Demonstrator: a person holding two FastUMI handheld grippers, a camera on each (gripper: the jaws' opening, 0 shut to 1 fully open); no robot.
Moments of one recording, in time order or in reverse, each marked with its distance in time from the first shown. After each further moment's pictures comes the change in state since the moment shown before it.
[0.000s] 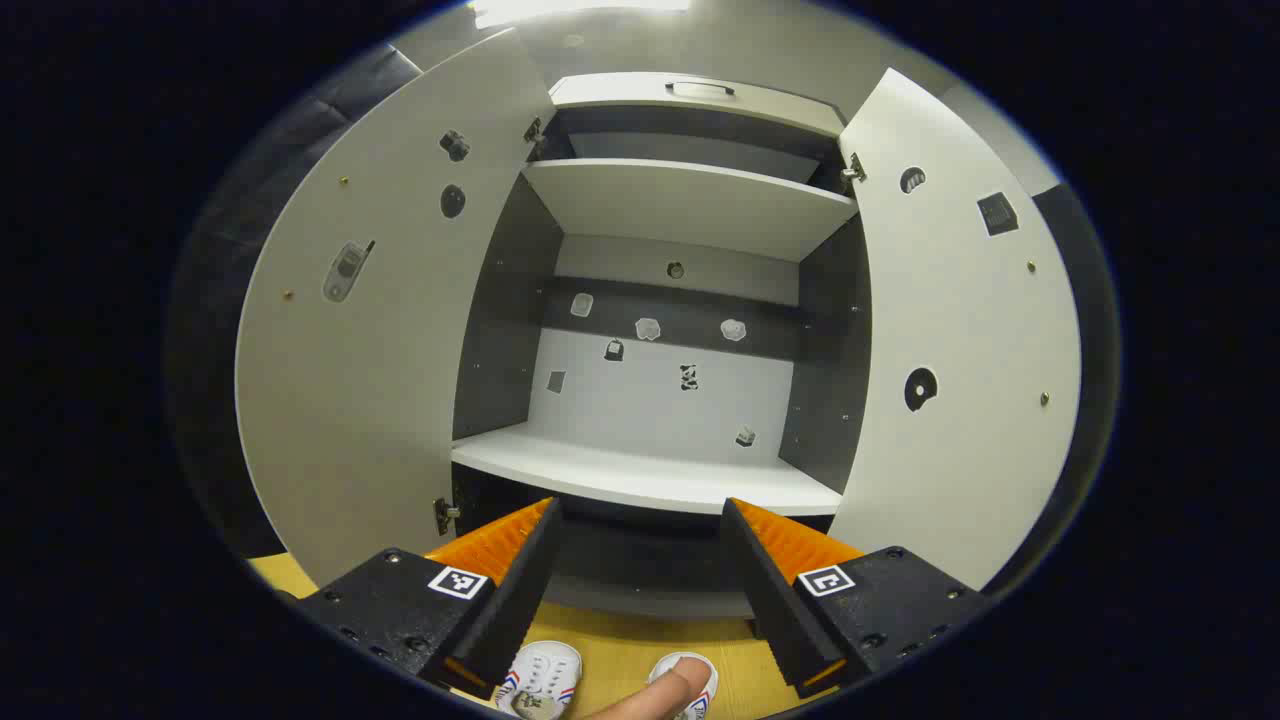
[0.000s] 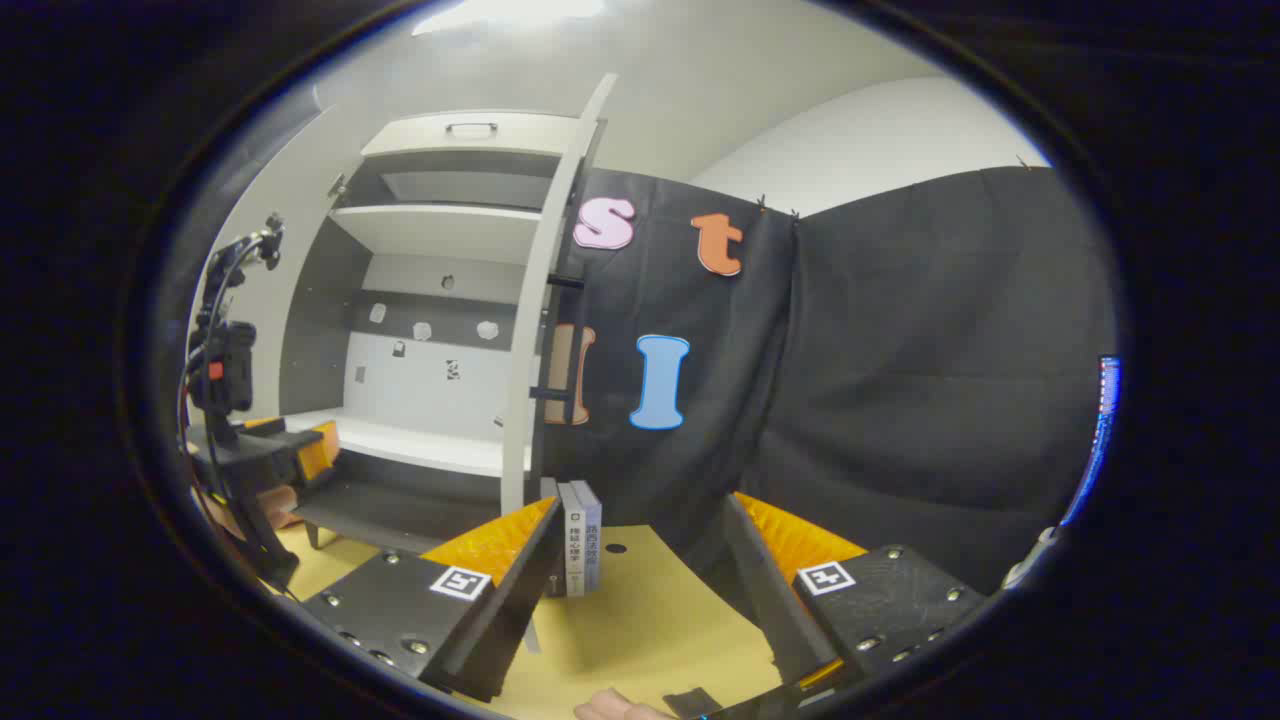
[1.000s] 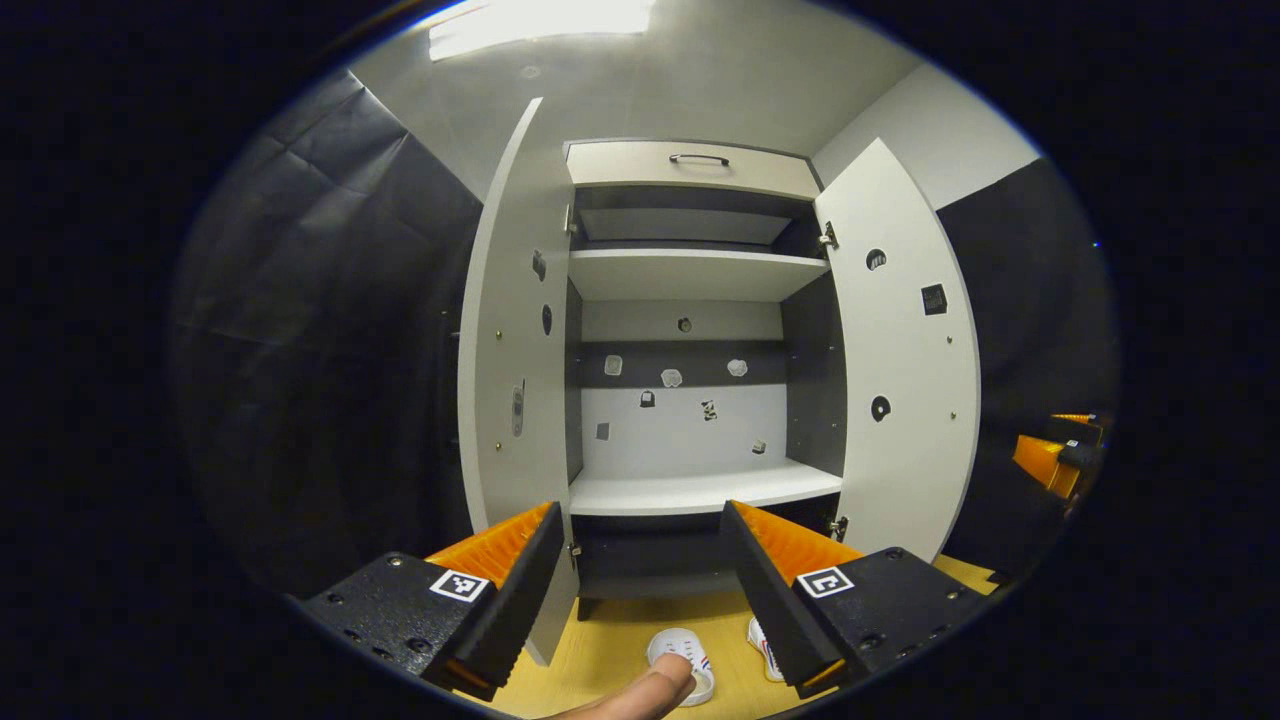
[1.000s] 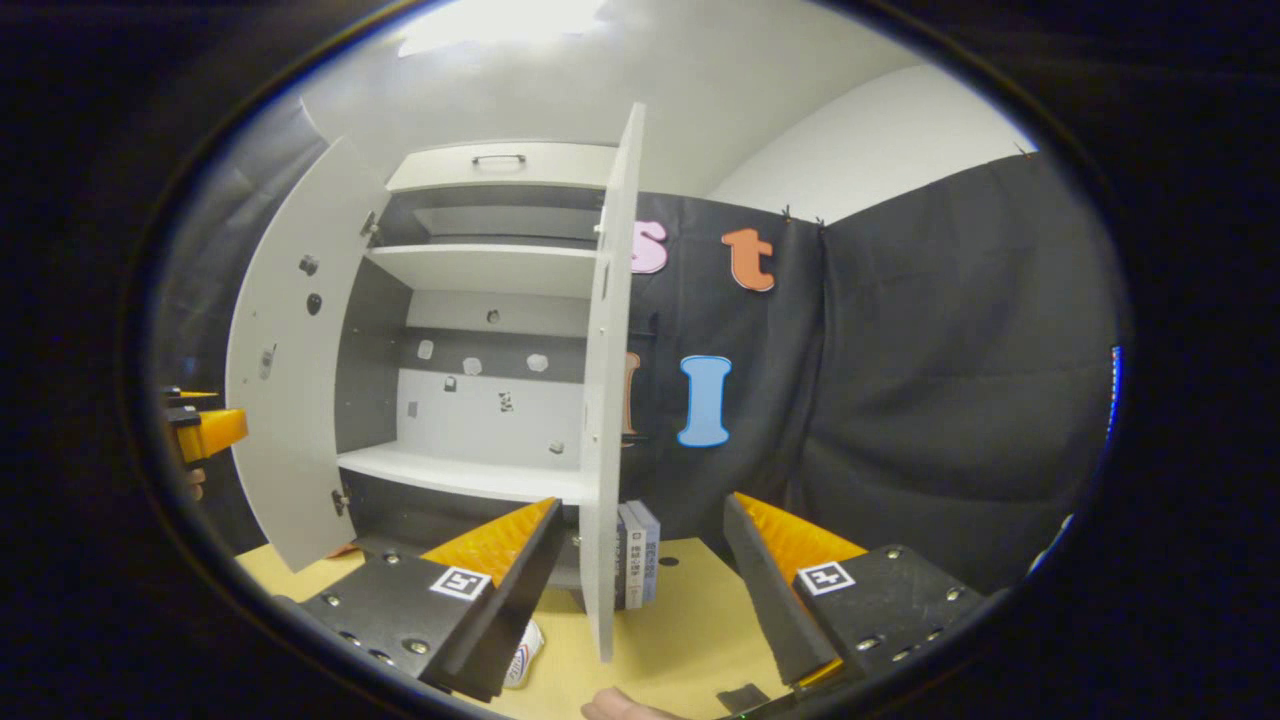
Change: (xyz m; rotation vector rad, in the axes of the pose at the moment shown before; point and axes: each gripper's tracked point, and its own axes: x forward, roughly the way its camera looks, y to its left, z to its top) left arm -0.122 0.115 0.070 0.107 -0.029 -0.096; right arm -0.034 0.065 0.036 0.053 -0.042 0.121
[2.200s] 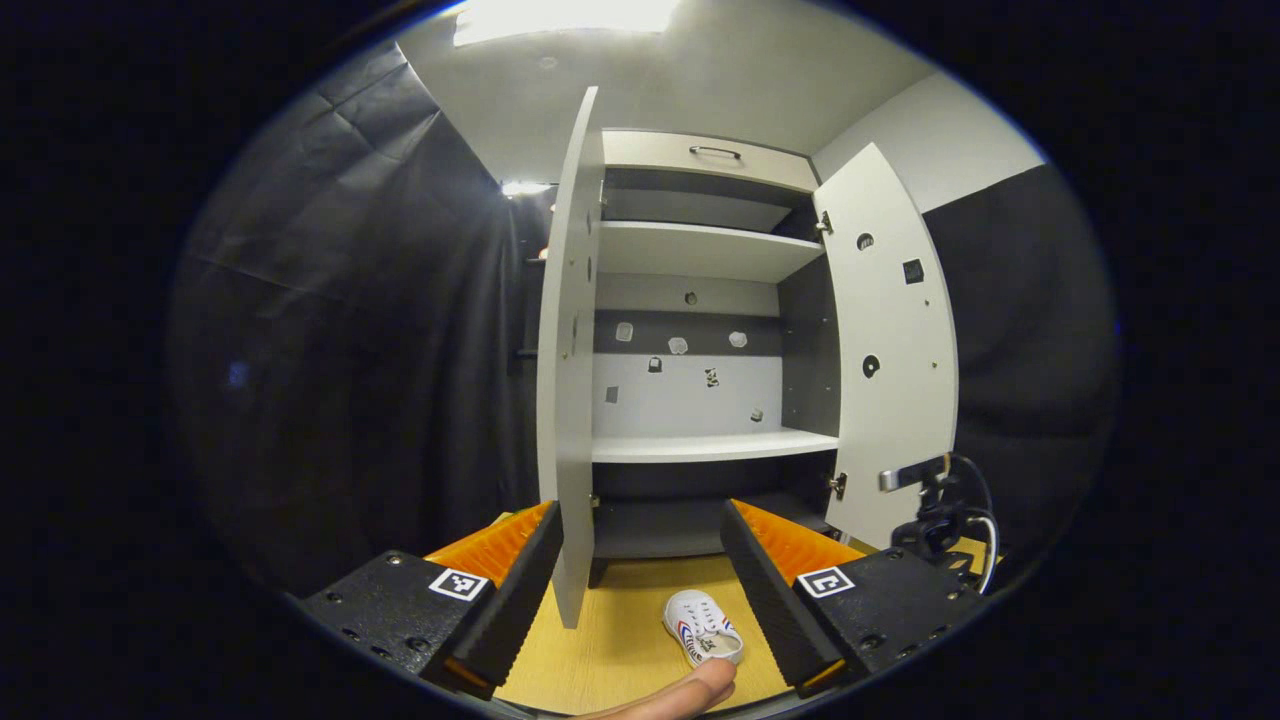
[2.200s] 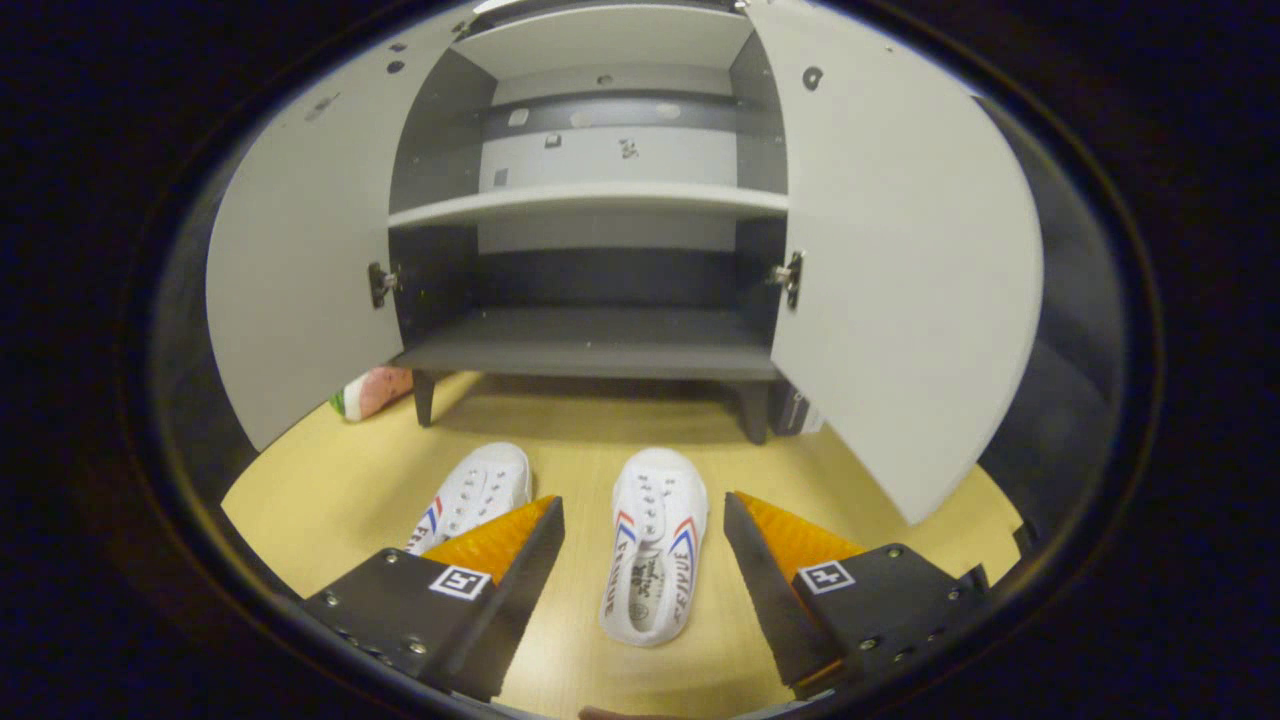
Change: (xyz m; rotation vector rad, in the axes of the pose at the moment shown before) left arm -0.052 0.030 -0.075 -0.022 0.022 -0.081; right arm 0.034 0.203 -0.347 -0.013 0.575 0.222
